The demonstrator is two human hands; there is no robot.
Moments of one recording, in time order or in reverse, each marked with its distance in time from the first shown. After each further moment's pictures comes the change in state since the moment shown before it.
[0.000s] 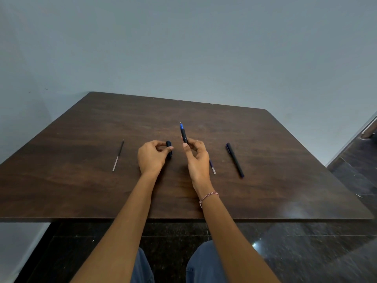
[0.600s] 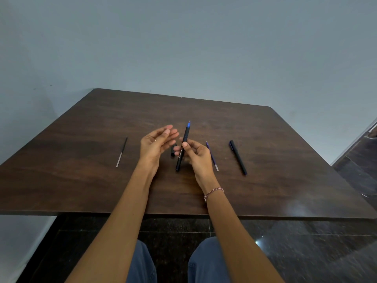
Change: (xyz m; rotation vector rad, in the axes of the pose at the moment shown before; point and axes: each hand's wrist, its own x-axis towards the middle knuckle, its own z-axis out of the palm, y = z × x) left_hand -0.003 0.001 -0.018 -1.095 -0.333 -0.031; right_hand -0.002 -0.002 -0.004 0.246 -0.226 0.120
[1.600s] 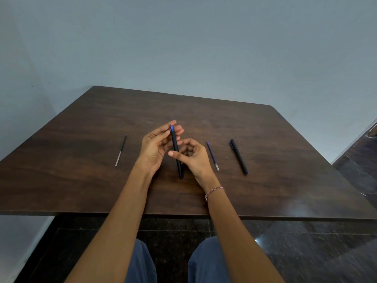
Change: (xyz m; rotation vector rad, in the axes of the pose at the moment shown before) left_hand 0.000 0.004 0.001 -0.093 -0.138 -0.060; right_hand 0.004 0.000 -0.002 -0.192 -0.112 -0.053
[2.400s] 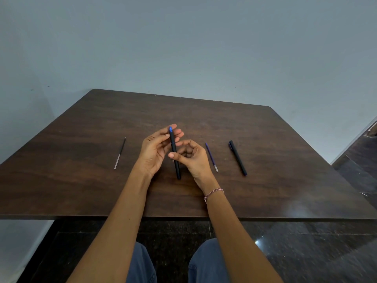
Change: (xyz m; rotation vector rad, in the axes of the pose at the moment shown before) left_hand 0.000 0.000 0.001 -0.042 -0.030 -0.005; right_hand -0.001 0.000 -0.001 0.022 0.004 -0.023
